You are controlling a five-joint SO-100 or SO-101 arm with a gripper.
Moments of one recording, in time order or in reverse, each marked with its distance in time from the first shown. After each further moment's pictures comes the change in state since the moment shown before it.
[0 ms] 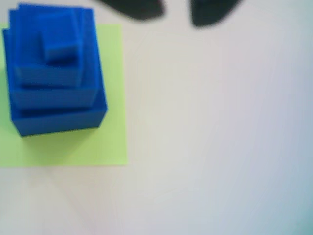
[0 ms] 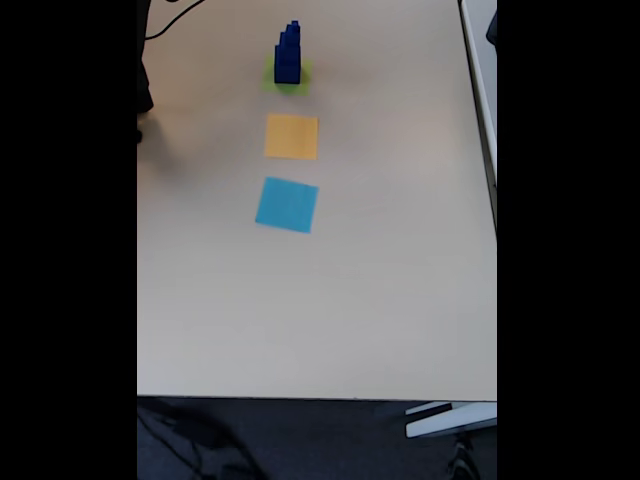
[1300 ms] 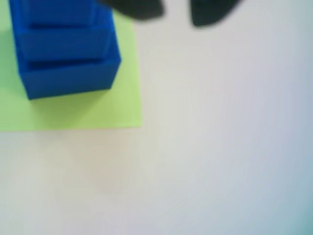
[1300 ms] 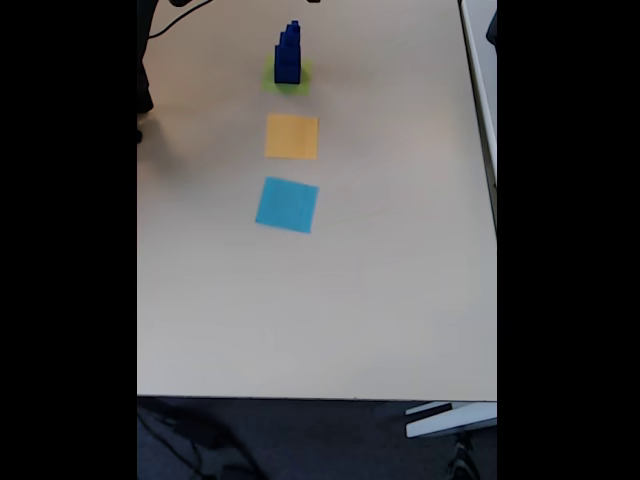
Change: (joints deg) arm 2.4 -4.3 0.3 -4.7 -1.0
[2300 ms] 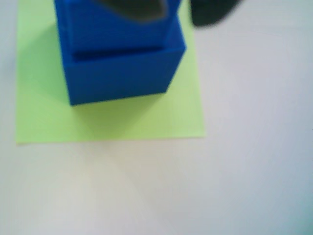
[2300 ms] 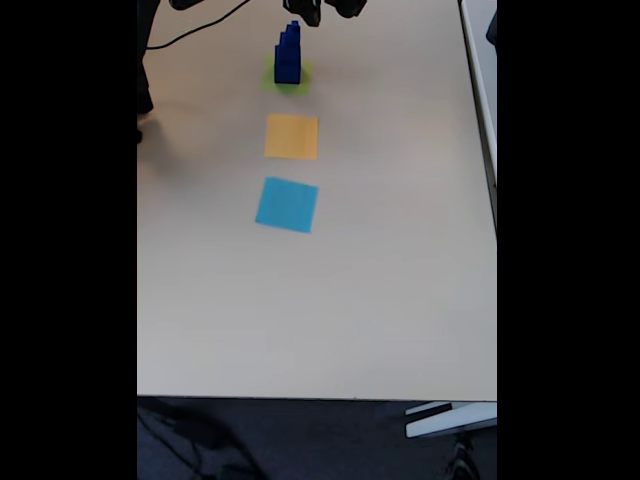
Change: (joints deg) arm 1.6 -0.4 9.8 -3.2 -3.3
